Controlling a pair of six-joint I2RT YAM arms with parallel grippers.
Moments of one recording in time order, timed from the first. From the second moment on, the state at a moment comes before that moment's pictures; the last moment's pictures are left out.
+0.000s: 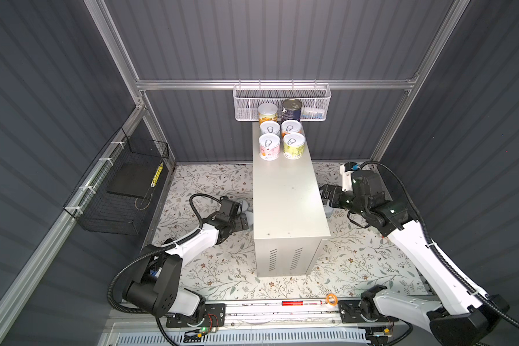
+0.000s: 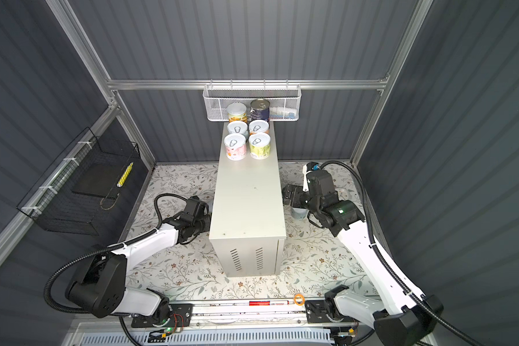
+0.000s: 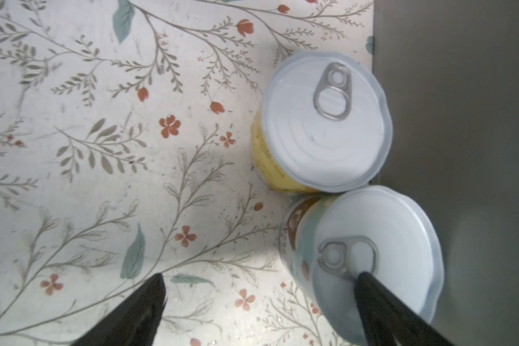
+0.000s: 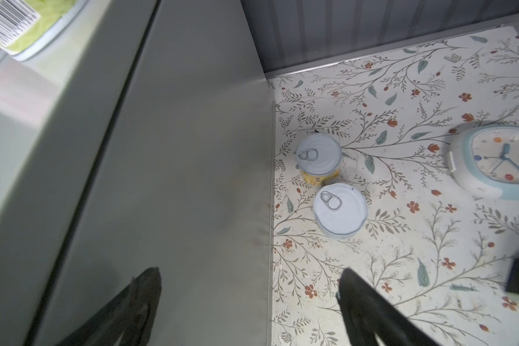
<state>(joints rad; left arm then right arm) -0.44 1.44 0.78 -0.32 -0.22 -0.54 0.42 1.14 1.22 -0.68 0.03 0.45</state>
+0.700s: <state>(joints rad) -0.40 1.28 0.78 -0.48 -0.29 -0.54 0.42 1.14 1.21 -0.67 0.02 0.44</state>
